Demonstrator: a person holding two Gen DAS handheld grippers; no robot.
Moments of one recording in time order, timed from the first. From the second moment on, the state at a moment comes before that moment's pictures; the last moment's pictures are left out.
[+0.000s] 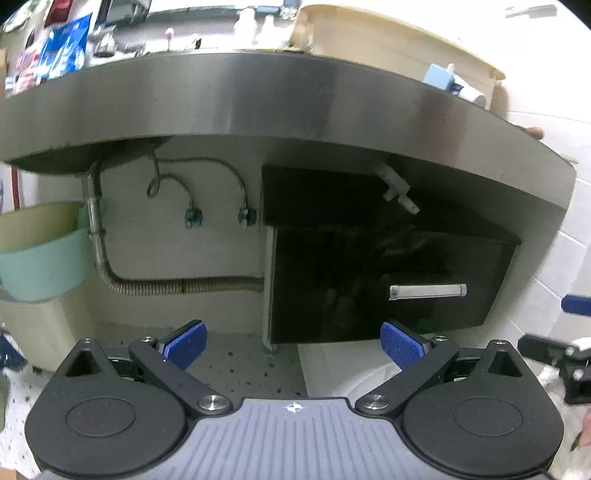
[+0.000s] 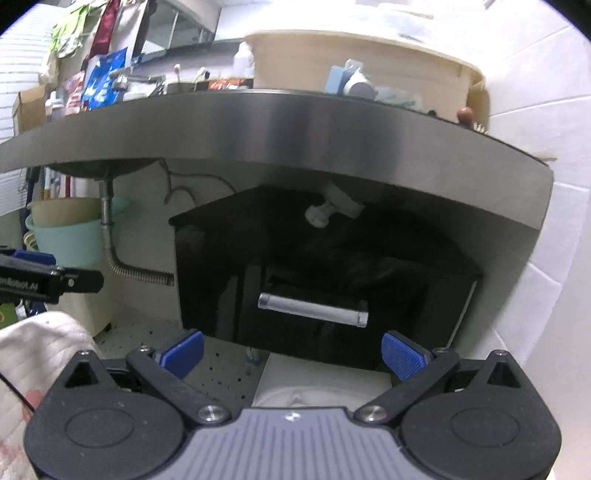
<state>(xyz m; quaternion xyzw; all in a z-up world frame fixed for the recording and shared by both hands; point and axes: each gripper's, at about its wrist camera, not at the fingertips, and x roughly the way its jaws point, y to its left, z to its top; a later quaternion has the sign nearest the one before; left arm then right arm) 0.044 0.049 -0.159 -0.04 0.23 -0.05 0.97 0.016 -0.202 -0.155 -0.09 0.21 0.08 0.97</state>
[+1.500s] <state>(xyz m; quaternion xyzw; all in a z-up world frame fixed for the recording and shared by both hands) 0.052 0.058 -0.164 -0.08 0.26 -0.04 0.96 0.139 -0.127 -0.243 -0.64 0.29 0.21 0.68</state>
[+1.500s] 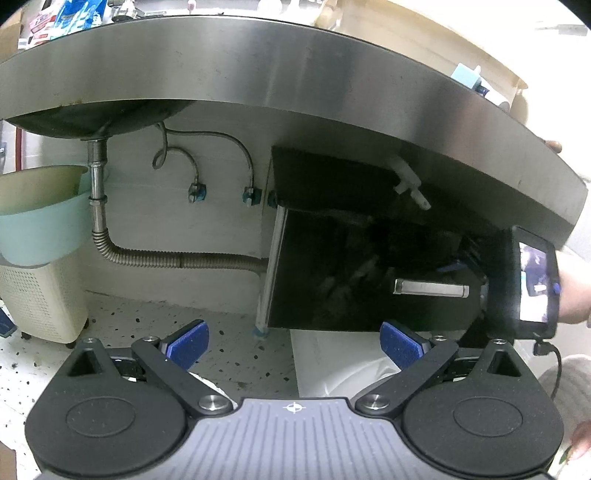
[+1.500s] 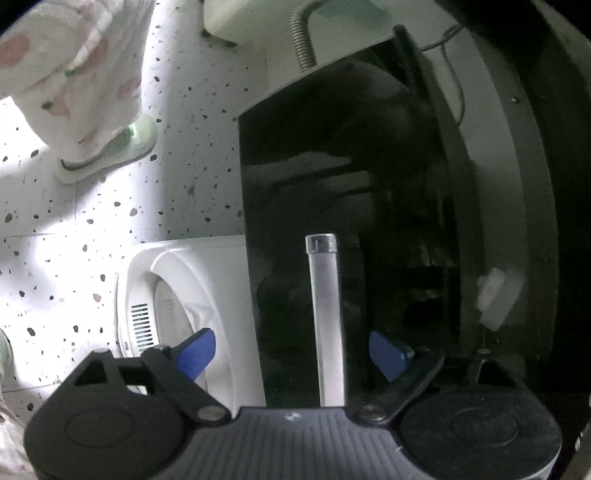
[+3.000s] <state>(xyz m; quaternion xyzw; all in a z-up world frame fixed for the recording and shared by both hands) 0.058 0.048 -0.167 -0.05 0.28 -0.04 0.96 0.154 -0.112 -0.274 -0.65 0.34 0.23 0.64</state>
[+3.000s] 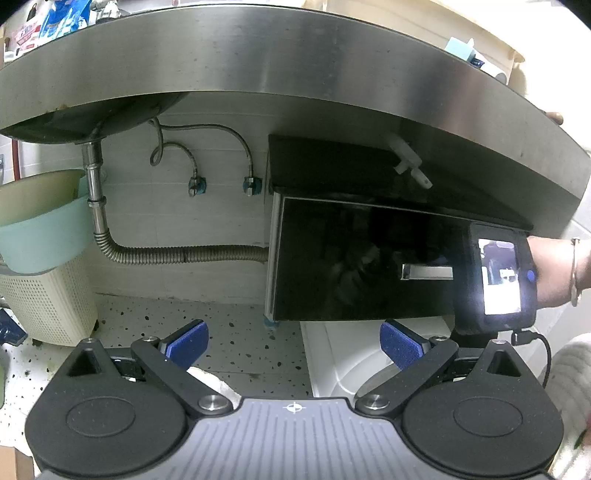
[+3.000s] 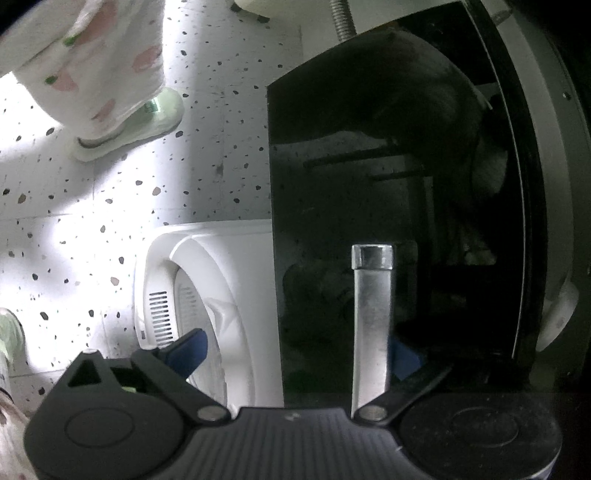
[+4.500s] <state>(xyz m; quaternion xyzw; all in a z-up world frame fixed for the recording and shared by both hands) 0.059 0.051 -0.169 -0.07 0.28 -0.04 0.96 0.080 -0.146 -0.189 -0.33 0.35 0.23 0.84</state>
